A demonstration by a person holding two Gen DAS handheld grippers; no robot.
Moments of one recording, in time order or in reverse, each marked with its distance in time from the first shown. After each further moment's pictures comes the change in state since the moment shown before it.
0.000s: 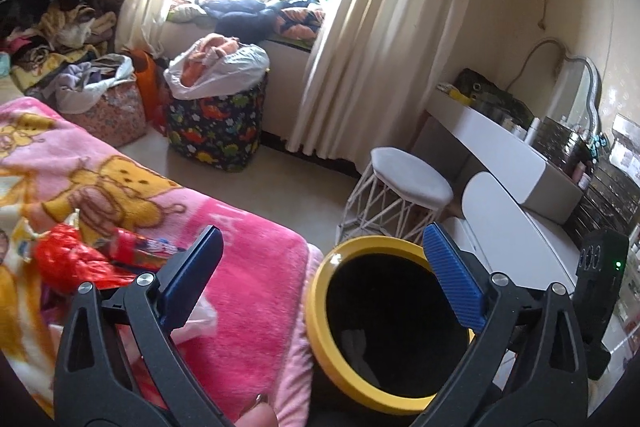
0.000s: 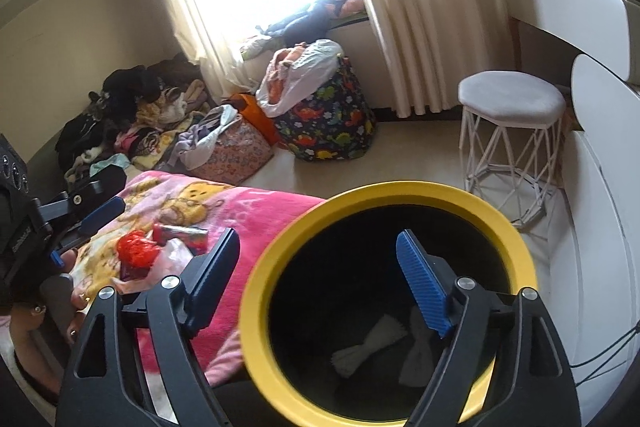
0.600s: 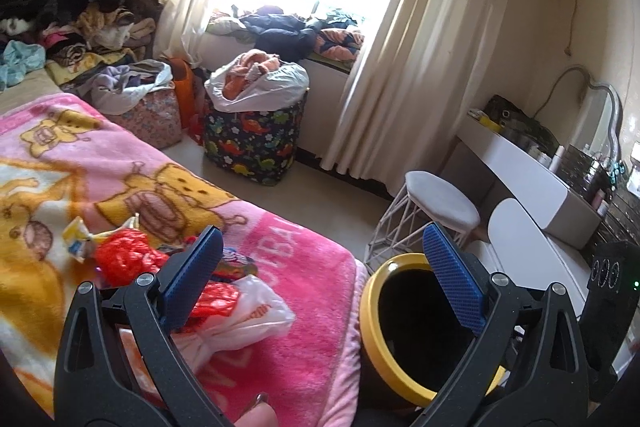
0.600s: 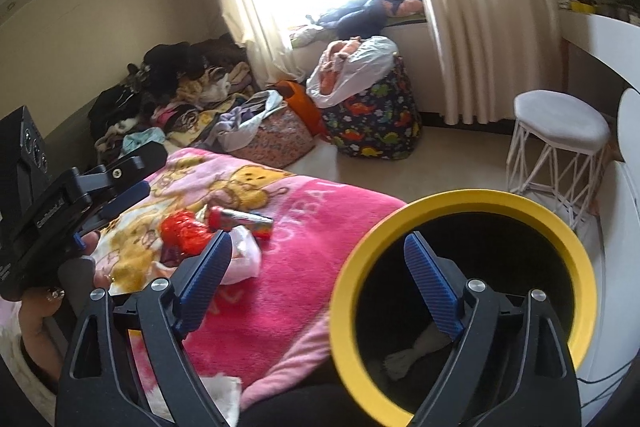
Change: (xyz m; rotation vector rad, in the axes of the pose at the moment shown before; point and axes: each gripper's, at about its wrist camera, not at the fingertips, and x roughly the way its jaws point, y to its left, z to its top) left arm -0.038 0.045 0.005 -0.058 -0.066 0.098; right arm 0.016 0.076 -0.003 -0.122 0.027 0.117
